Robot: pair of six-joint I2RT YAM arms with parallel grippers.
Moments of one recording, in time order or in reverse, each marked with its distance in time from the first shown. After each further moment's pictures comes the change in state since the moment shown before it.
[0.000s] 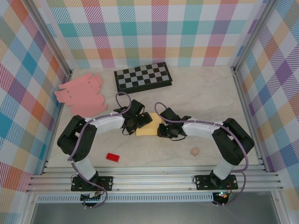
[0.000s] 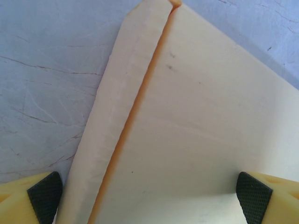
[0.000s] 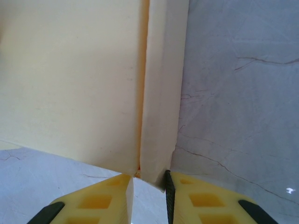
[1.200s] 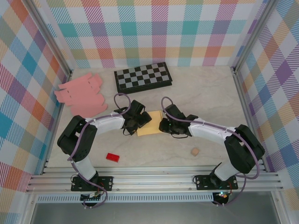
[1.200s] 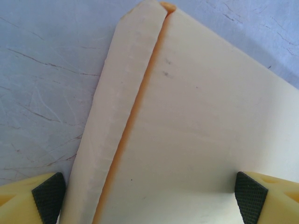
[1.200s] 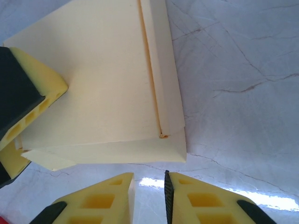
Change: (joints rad) left arm -0.006 0.002 -0.010 0.022 -0.033 -0.096; right arm -0.010 -0.136 -0.007 -0.011 0.065 0.116
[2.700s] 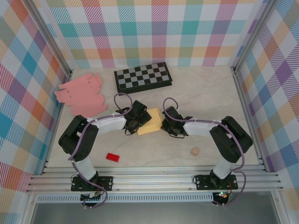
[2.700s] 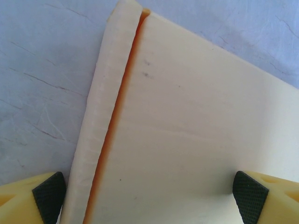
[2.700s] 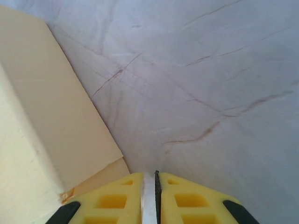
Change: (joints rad) left arm -0.029 0.011 0.011 0.009 -0.103 -0.051; right arm -0.040 0.141 -0.046 0.166 0.096 0.244
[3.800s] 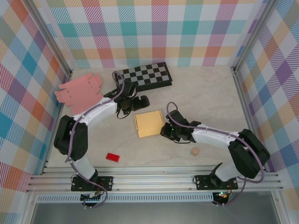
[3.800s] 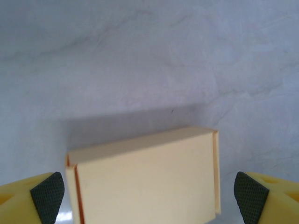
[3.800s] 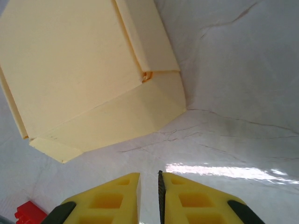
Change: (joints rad) left arm 0.182 0.007 0.317 -0.203 0.209 0.552; right arm 0.060 -0.195 -0.079 -0.080 -0.180 -0.062
